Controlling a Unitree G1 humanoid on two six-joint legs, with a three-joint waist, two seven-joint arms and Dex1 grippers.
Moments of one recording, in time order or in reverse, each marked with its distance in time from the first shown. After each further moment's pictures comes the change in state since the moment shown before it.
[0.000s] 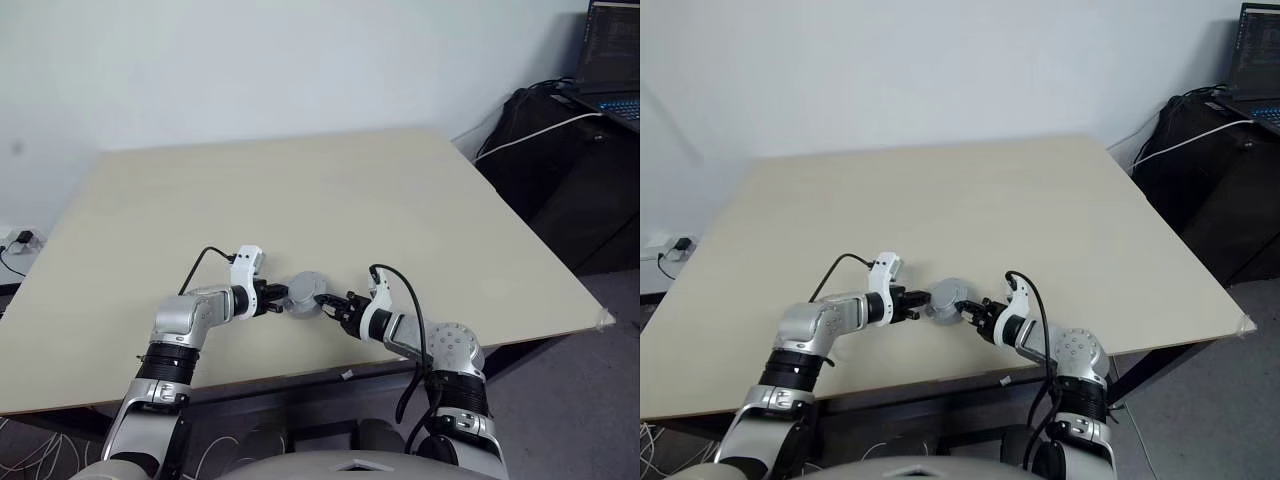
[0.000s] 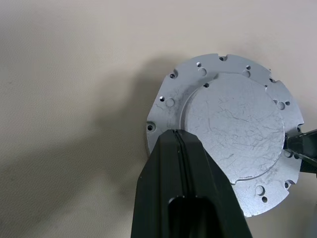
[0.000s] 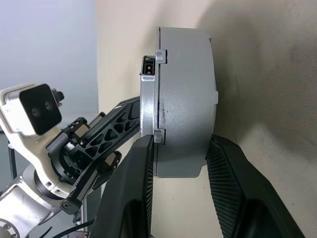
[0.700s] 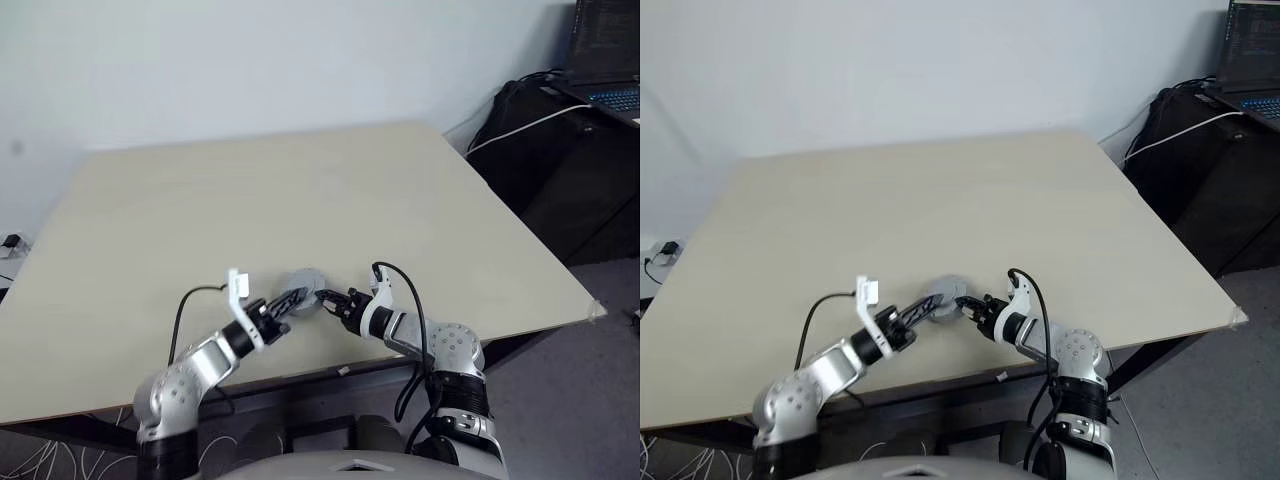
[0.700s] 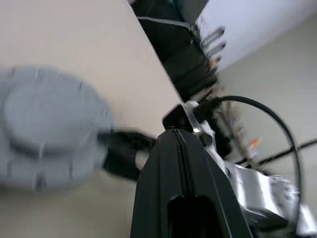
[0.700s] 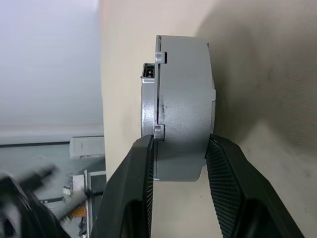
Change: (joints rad) left arm 0.503 -0.272 0.255 -0.551 -0.457 0.060 0.053; right arm 0.005 -0.001 -0.004 -0.006 0.048 -0.027 -0.018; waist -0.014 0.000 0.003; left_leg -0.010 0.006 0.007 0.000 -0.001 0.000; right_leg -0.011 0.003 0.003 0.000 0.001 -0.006
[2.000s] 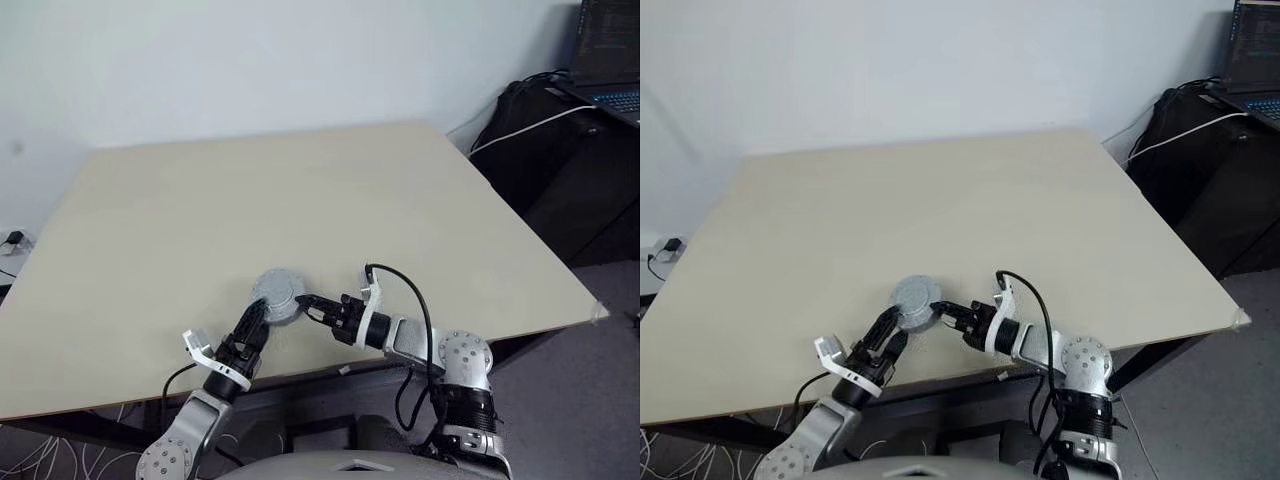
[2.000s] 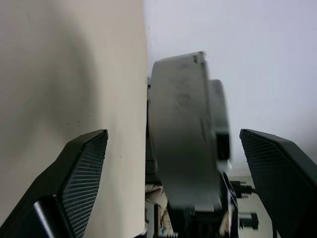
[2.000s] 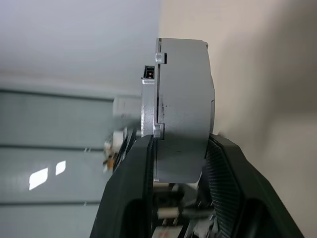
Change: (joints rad) left arm 0.227 -0.037 -0.031 0.199 -0.545 -0.305 0.187; right arm 0.098 -0.032 0.138 -0.157 0.338 0.141 -0.046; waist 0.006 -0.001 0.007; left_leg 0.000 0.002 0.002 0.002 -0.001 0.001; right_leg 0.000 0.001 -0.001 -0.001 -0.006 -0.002
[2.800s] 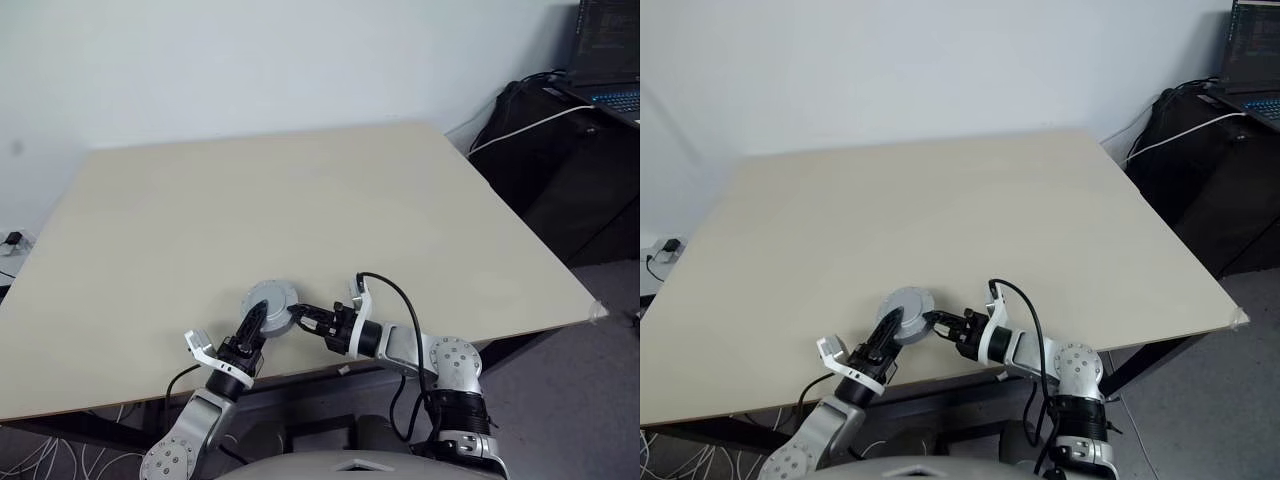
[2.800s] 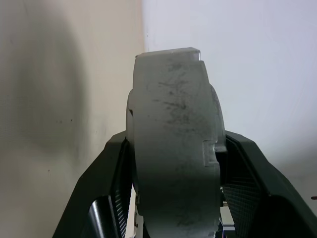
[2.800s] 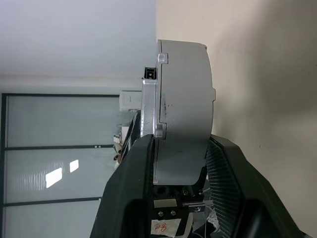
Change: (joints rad) left arm 0.008 0.000 -0.035 -0.003 -0.069 -0.044 0.043; right arm 0.007 -0.001 0.028 0.073 0.041 -0.054 -0.034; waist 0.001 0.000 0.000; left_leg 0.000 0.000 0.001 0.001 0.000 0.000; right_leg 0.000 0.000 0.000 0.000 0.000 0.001
